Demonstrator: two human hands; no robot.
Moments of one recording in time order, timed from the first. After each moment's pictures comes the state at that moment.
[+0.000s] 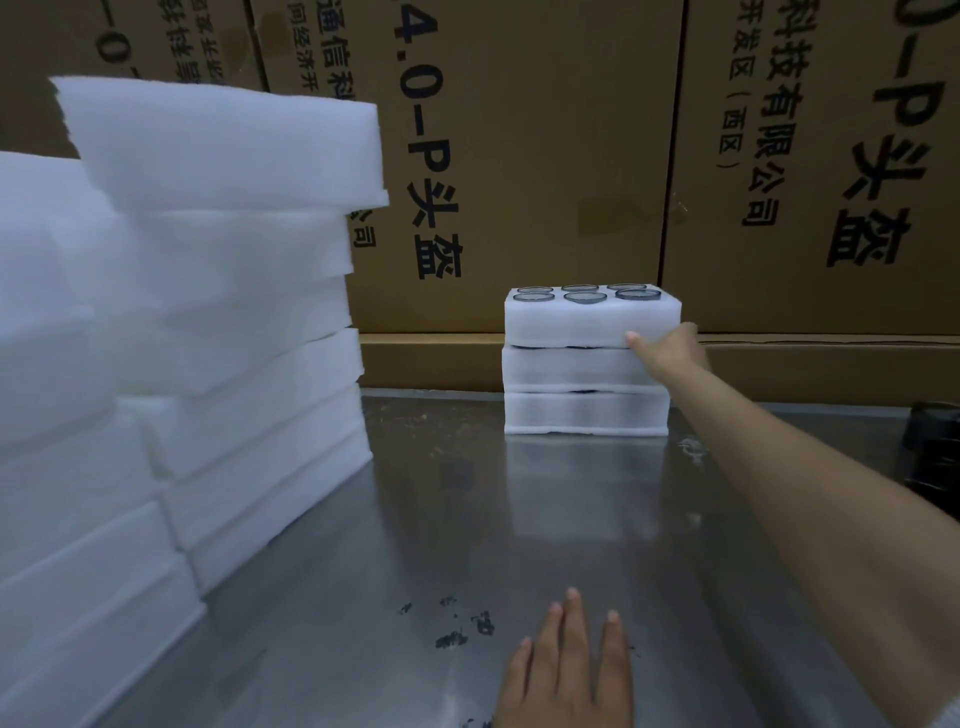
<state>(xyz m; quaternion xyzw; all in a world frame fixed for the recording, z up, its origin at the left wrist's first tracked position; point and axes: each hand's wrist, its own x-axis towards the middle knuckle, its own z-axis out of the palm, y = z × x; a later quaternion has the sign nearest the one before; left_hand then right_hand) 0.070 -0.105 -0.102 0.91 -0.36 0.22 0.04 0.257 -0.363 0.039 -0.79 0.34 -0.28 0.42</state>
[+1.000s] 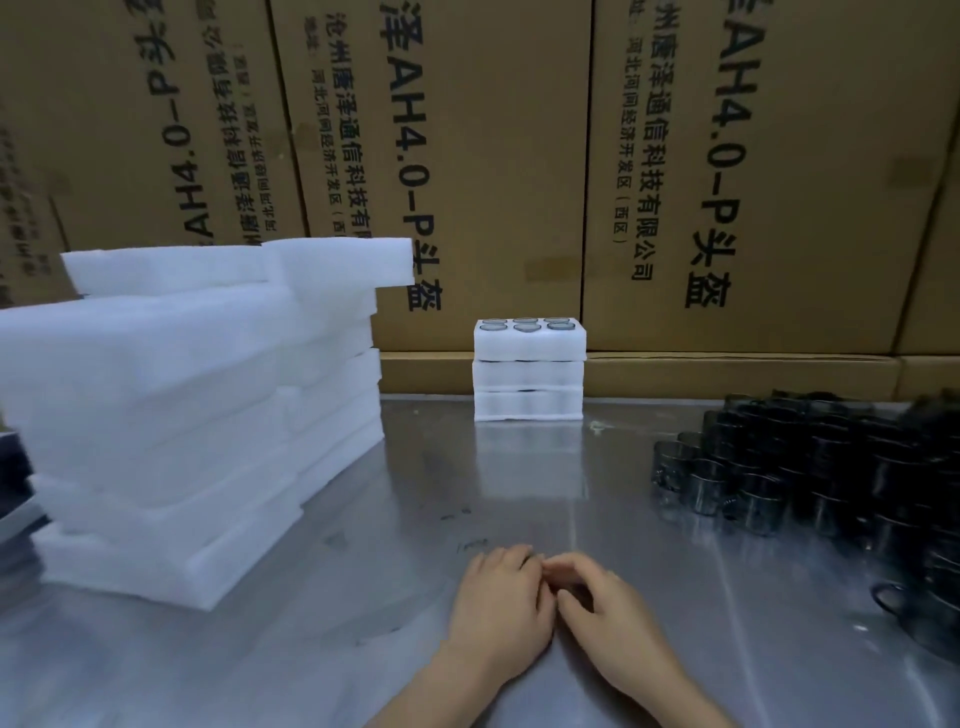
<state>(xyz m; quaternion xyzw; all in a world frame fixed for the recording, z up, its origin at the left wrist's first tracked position) -0.026 -0.058 -0.063 0.89 -0.41 0.17 0.13 -0.096 -0.180 -0.066 -0.90 0.04 -0.19 0.40</state>
